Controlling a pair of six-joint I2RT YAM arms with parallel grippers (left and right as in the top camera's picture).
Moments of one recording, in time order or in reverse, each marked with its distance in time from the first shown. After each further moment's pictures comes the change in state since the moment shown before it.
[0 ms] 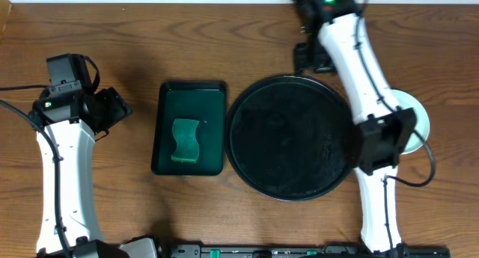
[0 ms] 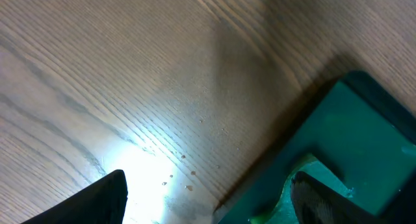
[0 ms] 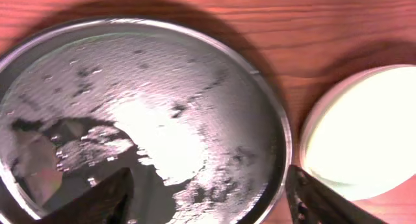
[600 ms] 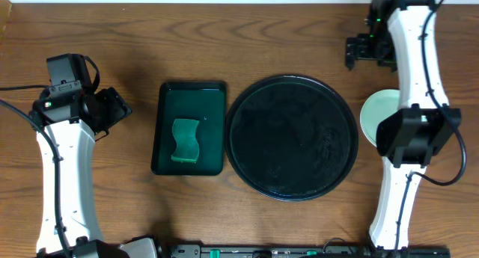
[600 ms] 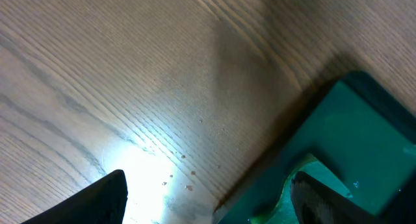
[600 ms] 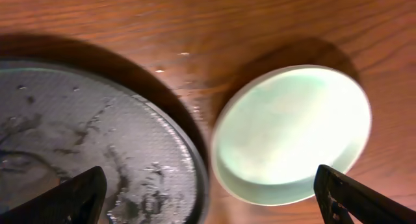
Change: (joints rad) left arm 0.000 0.000 0.000 0.000 0.000 0.000; right arm -0.295 0.000 -0.003 -0.002 -0.023 -0.164
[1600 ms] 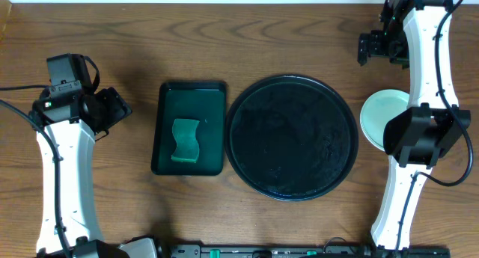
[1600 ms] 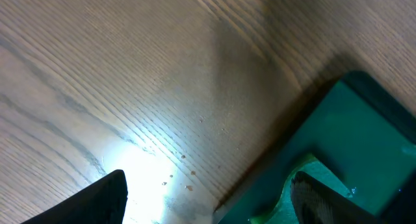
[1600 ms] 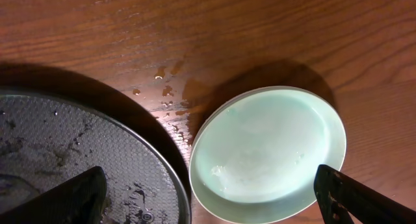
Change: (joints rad) left arm 0.000 0.000 0.000 0.000 0.000 0.000; right arm -0.052 0.000 -0.004 0.061 0.000 -0.040
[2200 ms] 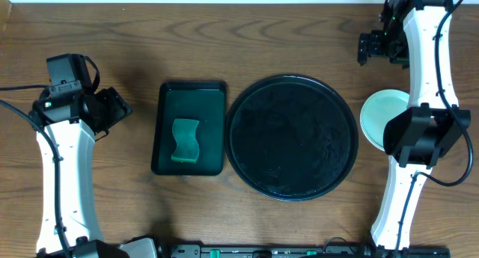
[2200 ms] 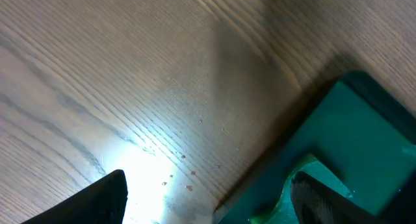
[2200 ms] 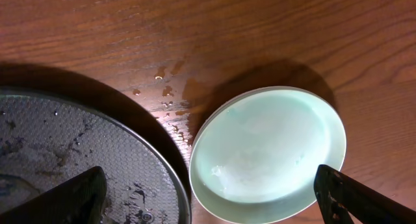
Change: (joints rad) left arm 0.000 0.000 0.000 0.000 0.000 0.000; right arm 0.000 0.000 0.000 0.000 0.000 0.000
